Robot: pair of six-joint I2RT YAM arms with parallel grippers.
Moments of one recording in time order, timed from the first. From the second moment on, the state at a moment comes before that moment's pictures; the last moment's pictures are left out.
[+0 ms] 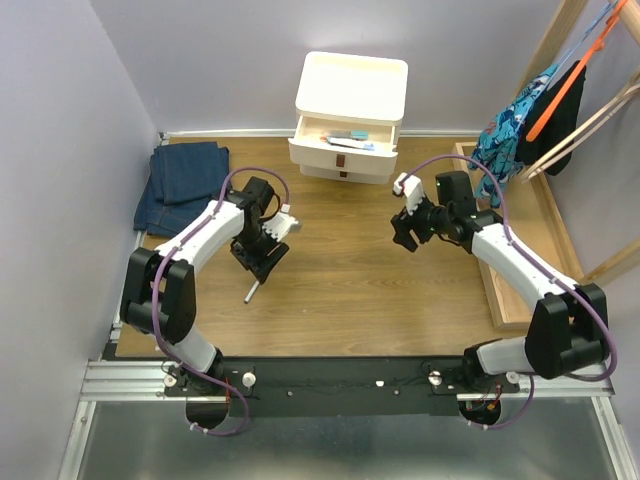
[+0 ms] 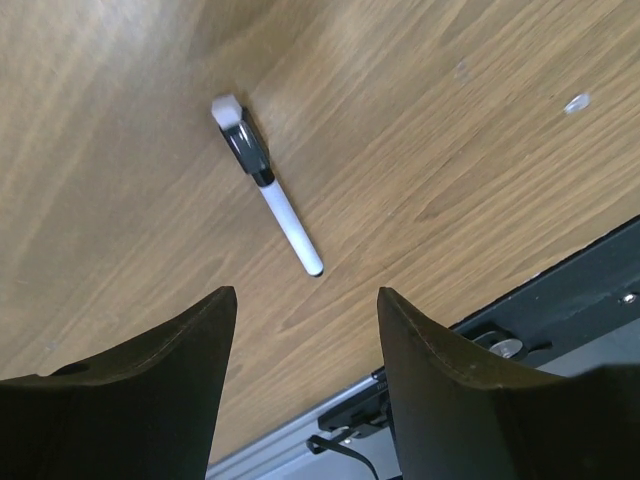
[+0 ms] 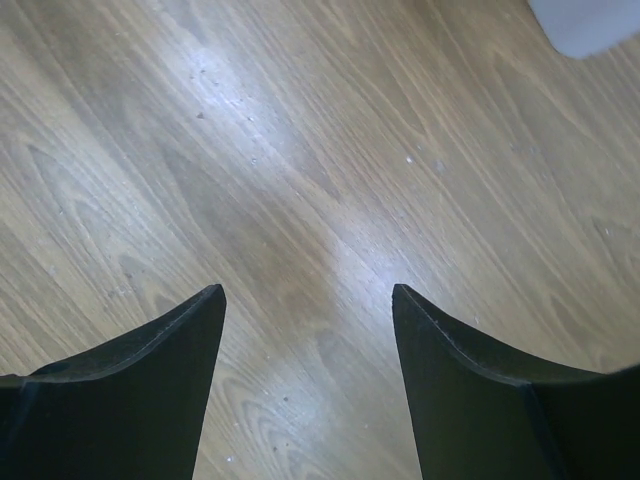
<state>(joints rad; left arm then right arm) -0.35 1.61 1.20 -1.08 0.19 0.42 0.27 1.37 0.96 -0.39 -0.41 -0.51</state>
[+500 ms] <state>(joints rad) -0.25 1.60 1.07 -1.01 0.17 0.45 0.45 1.64 1.18 -0.41 -0.51 -0.65</state>
